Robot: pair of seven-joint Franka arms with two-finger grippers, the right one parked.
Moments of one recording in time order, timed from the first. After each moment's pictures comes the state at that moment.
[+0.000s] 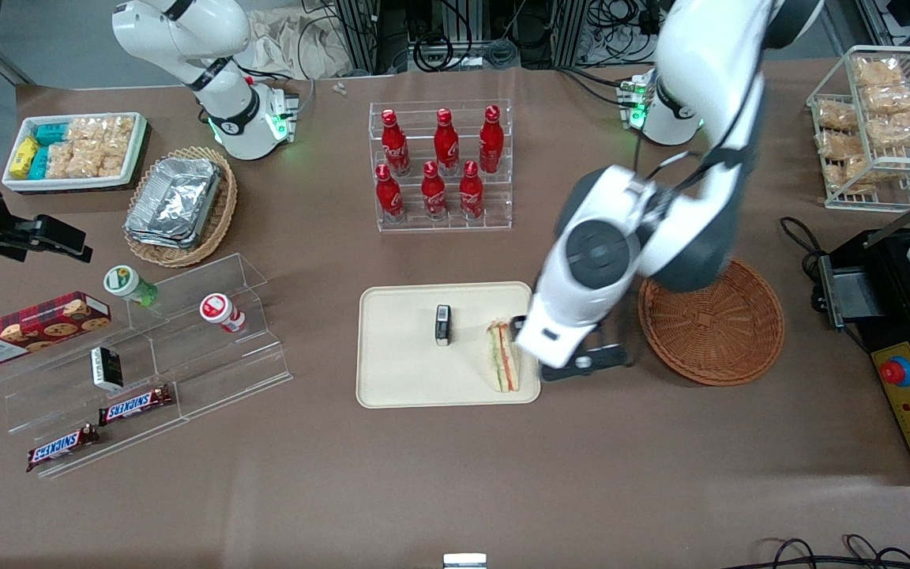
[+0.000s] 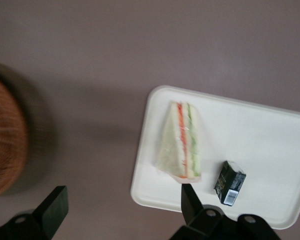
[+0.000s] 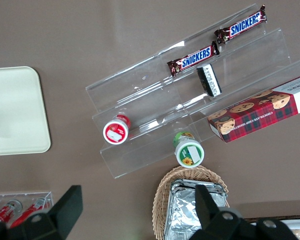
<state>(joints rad) -0.48 0.53 -0.01 -1.24 -0.02 1.75 -0.73</state>
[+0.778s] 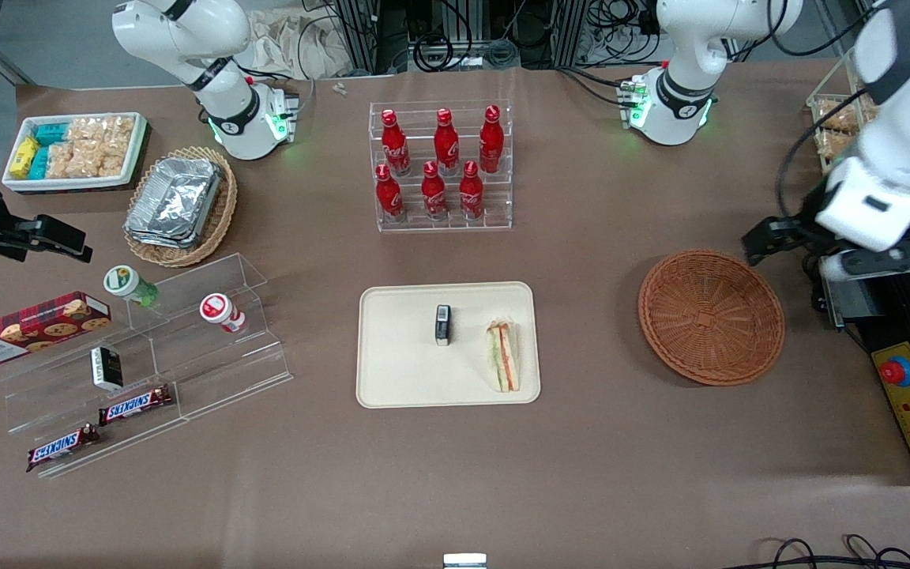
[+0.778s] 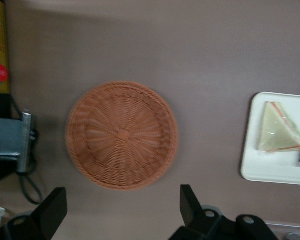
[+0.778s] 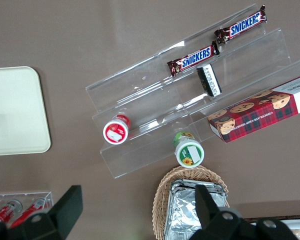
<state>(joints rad) -0.08 -0.04 0.00 -1.74 0.00 1.74 -0.18</state>
